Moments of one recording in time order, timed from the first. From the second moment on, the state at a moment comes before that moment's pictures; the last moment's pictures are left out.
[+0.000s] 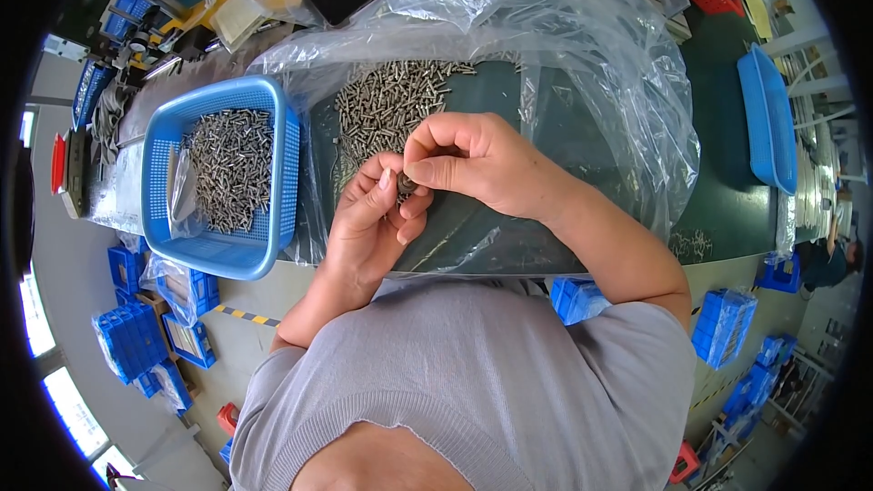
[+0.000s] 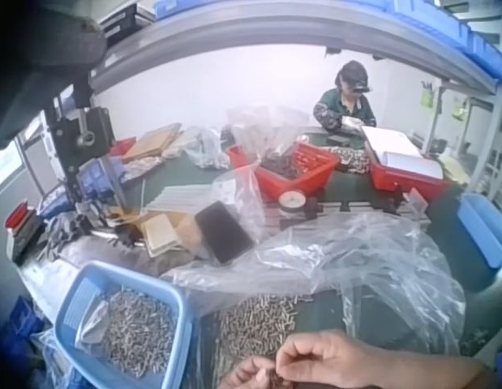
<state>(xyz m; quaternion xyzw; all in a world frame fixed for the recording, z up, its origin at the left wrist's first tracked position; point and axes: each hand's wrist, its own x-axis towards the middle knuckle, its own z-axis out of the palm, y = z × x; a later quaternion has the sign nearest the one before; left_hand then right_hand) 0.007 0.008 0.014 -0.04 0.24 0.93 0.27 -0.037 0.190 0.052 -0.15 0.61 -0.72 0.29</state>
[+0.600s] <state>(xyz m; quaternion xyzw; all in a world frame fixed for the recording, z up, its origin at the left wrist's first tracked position) 0.006 0.010 0.009 -0.02 0.27 0.93 0.27 -0.035 0.188 0.056 -0.29 0.77 -0.57 0.07</state>
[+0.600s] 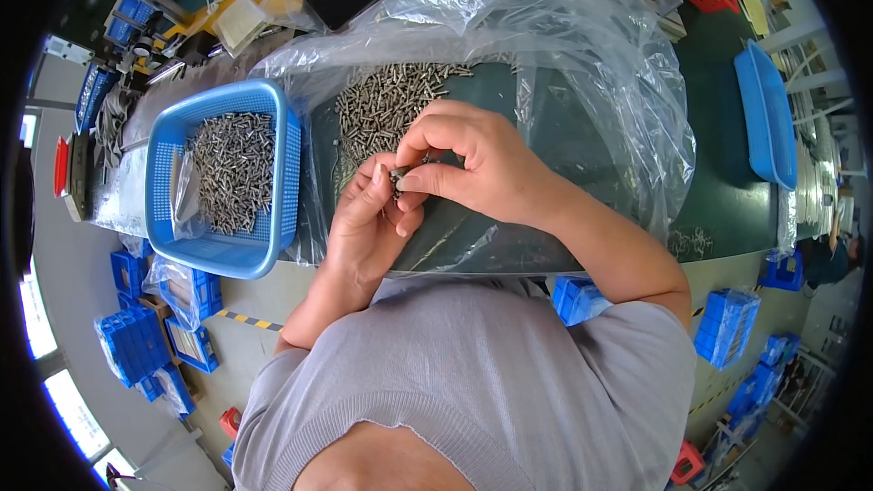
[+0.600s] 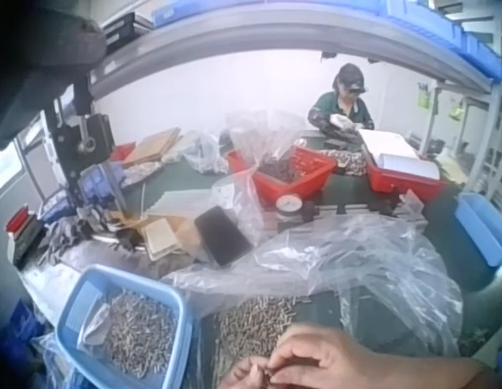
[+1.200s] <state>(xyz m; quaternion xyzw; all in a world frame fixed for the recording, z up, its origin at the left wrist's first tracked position) 0.005 0.005 0.005 0.02 0.16 0.96 0.21 -0.049 0.197 0.032 -0.37 0.88 -0.29 -0.06</state>
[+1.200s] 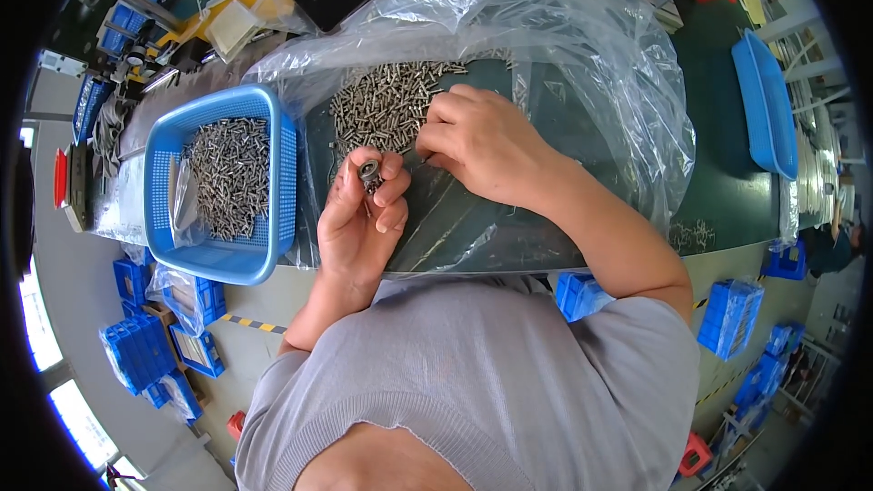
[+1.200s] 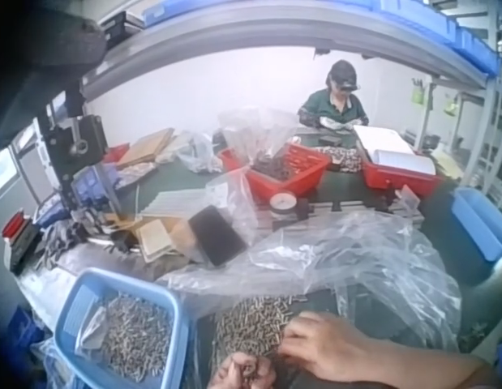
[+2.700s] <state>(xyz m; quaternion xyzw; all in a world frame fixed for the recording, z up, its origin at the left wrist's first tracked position) 0.007 0.008 0.015 -0.04 0.26 0.93 0.26 -0.036 0.184 0.053 -0.26 0.75 -0.59 0.12</state>
